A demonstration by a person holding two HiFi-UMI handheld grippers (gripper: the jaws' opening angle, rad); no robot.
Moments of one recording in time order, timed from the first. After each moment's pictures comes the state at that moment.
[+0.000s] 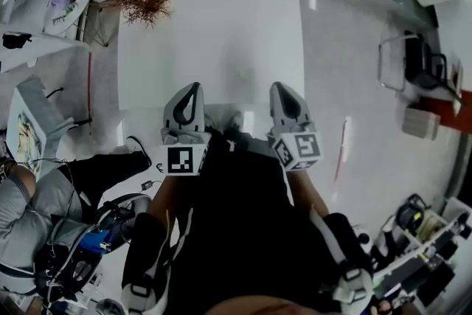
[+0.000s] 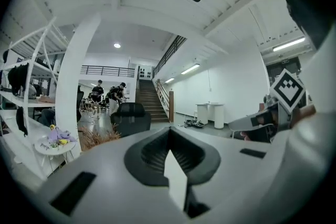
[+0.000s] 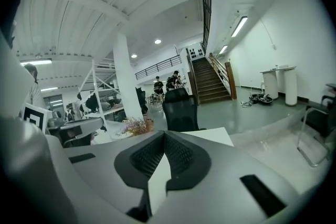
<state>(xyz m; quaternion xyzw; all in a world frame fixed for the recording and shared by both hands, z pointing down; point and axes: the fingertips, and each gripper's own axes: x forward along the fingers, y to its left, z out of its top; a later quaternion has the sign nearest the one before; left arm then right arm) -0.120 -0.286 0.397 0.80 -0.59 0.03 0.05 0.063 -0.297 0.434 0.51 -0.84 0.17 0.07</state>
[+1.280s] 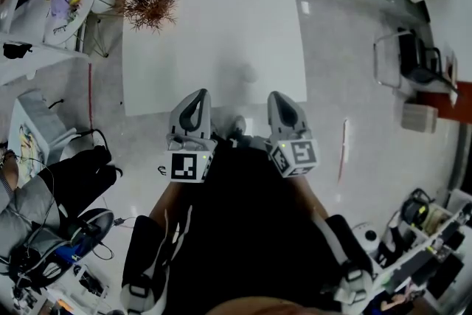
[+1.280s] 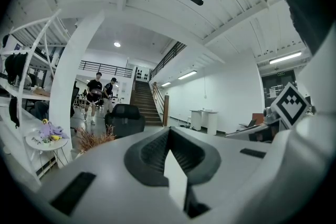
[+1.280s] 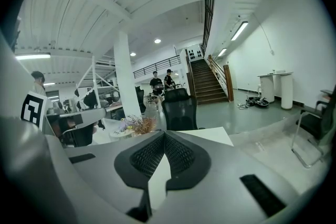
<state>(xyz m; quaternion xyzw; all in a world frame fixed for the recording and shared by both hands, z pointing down) -0.136 -0.262 0.377 0.83 -0.56 0.01 0.07 0.031 -0.262 0.426 0.53 -0.83 0.15 0.08</state>
